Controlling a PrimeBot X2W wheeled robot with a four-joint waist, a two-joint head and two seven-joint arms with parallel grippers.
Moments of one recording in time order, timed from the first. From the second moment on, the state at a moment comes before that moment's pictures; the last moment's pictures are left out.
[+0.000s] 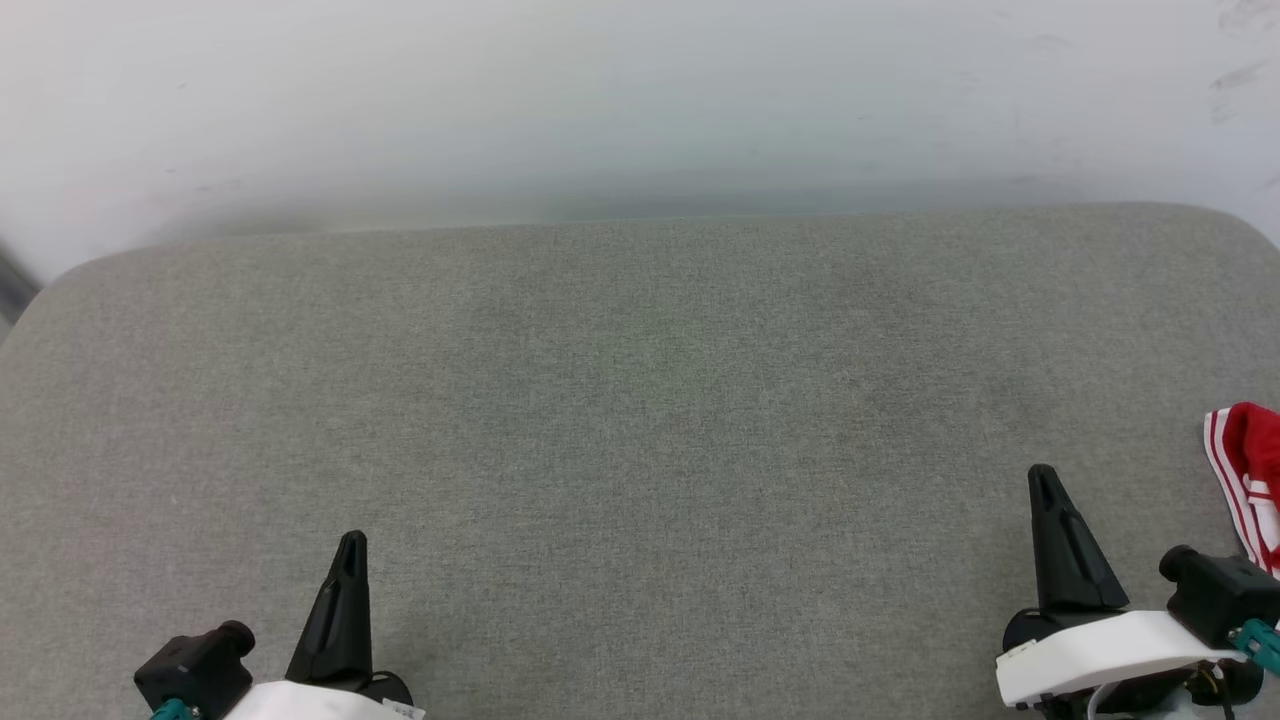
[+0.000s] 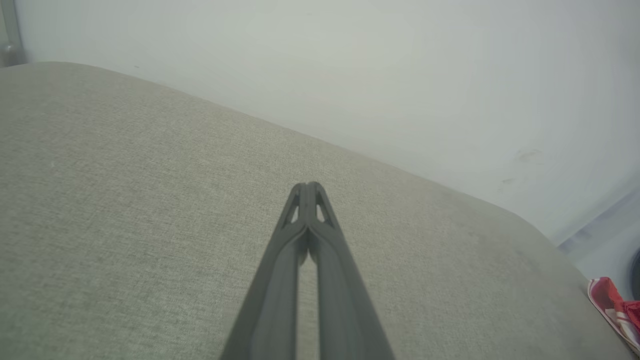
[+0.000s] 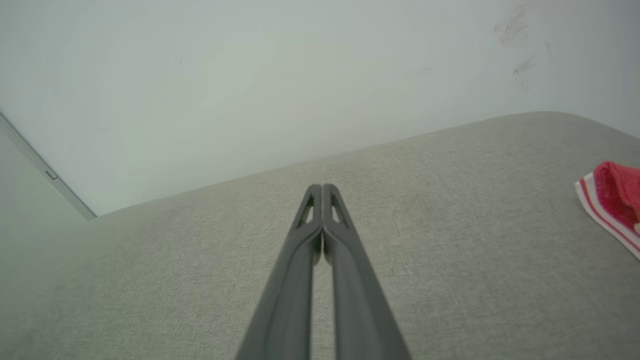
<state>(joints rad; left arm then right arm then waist) 0.10 0.09 0.00 0.06 -0.50 -0.13 -0.22 -0.02 -0.05 0.00 0.16 0.32 0.13 -0.22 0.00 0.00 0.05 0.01</state>
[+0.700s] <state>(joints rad) 0.05 0.09 0.01 0.11 -0.82 -0.13 -0.15 -0.03 -0.06 -0.01 0.18 0.69 0.13 -0.14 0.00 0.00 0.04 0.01</state>
